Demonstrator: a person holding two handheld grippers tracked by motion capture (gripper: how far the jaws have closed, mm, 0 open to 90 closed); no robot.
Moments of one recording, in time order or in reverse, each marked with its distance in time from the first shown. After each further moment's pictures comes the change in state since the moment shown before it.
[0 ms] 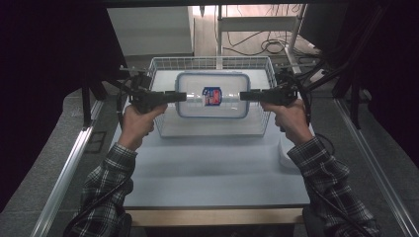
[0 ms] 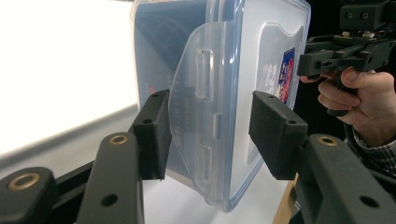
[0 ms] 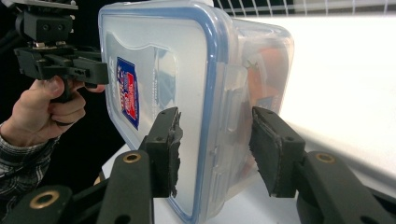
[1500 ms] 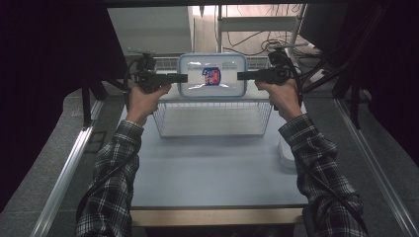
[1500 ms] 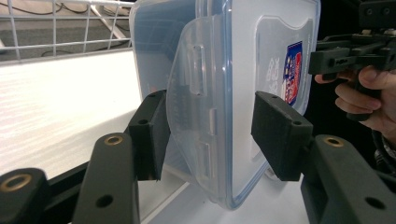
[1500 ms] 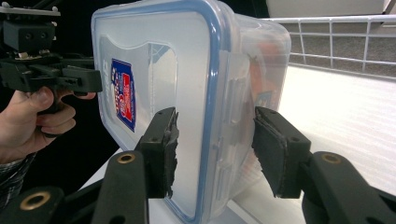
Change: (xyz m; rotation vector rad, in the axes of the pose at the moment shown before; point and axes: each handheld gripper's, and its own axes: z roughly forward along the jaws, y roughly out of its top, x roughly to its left) left arm 0.039 0.036 0.026 -0.013 0.042 0.034; right arm -0.027 0.044 0.025 -0.003 -0.084 0.018
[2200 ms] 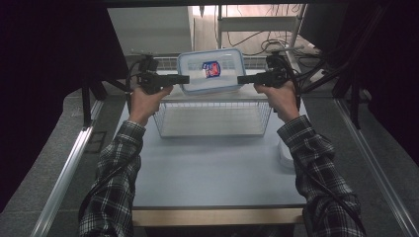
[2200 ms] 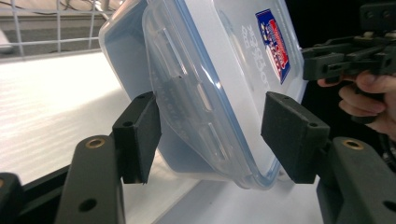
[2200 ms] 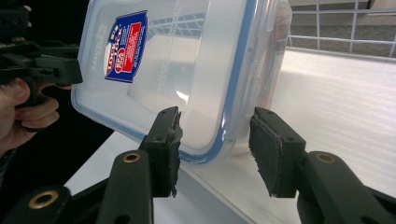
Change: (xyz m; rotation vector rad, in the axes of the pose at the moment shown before) left arm 0.002 -0.001 0.008 0.012 0.046 0.017; right arm -0.006 -0.006 0.009 0.039 -0.055 0.005
